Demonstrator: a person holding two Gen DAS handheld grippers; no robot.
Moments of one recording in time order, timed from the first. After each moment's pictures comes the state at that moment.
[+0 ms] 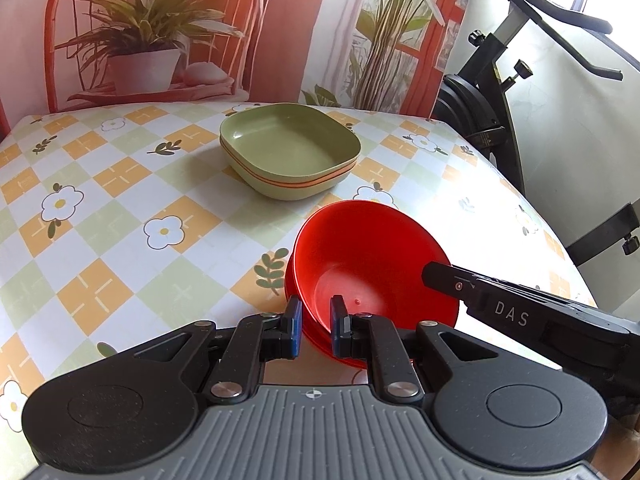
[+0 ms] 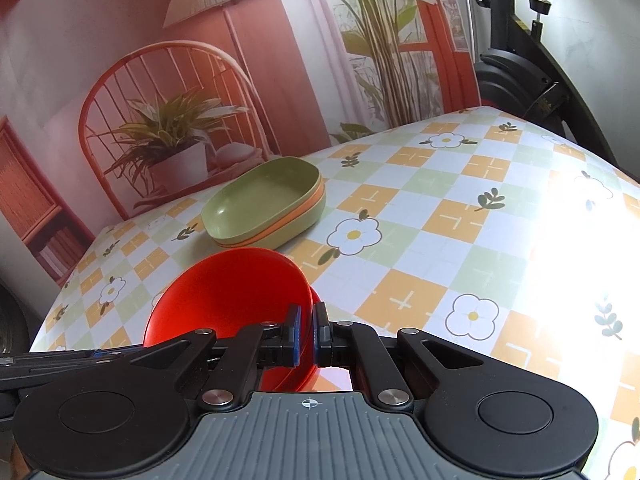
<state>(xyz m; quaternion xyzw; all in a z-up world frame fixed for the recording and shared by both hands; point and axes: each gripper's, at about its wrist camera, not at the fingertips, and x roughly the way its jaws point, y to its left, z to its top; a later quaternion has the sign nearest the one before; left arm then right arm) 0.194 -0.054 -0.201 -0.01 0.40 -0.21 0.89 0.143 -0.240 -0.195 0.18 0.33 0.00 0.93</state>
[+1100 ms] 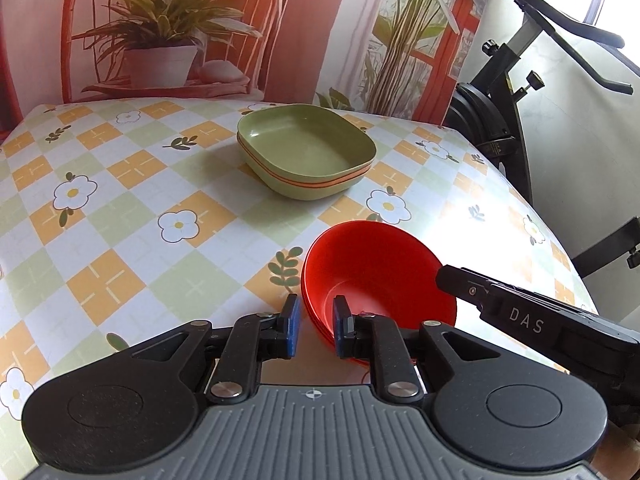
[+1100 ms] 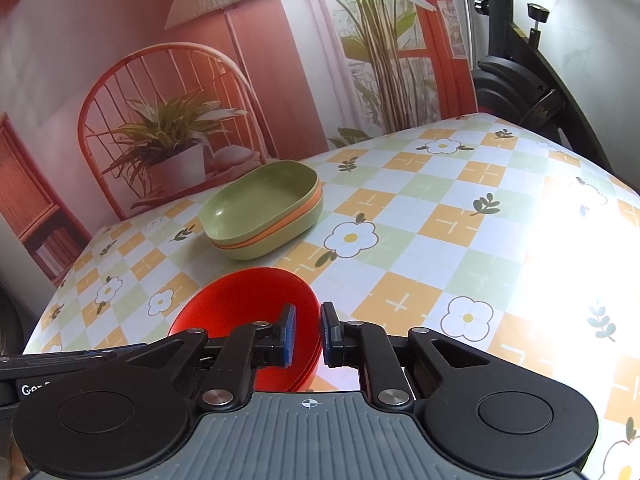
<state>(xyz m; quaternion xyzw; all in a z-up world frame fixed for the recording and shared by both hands) 0.193 -0.047 -0.203 -0.03 0.40 -0.19 0.90 0.139 -0.241 -0.193 0.17 0.33 0.00 0.93</state>
